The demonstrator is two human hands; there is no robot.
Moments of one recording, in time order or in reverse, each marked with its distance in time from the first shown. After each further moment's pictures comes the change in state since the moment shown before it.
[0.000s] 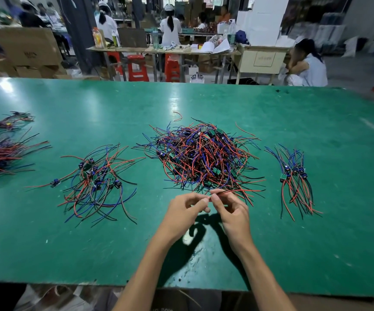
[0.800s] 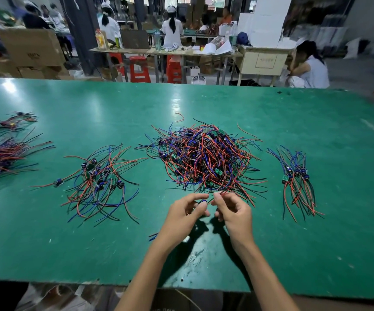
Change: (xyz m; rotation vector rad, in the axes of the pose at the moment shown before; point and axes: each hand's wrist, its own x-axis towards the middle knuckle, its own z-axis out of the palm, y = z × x) left_hand -0.010 -0.008 -0.001 -0.074 0.009 0.047; right_hand -0.002 -0.006 0.004 0.102 0.066 0.128
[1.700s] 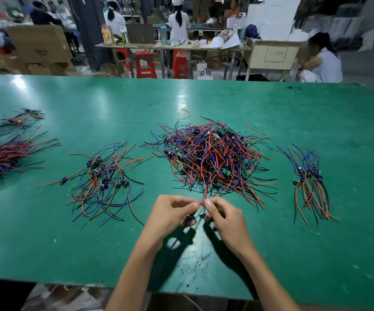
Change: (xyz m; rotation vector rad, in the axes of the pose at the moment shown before) left_hand -0.003 0.021 -0.037 -0.051 0.099 -0.261; right_hand -0.005 0.001 0.013 -0.558 -0.260 -0.064
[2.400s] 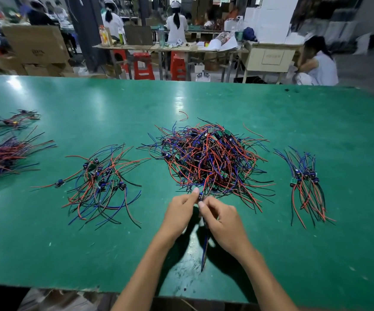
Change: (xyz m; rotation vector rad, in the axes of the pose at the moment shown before) left_hand 0.035 -0.017 0.031 0.123 0.079 0.062; right_hand 0.008 -0.001 -0.002 -0.195 -0.008 -0.178
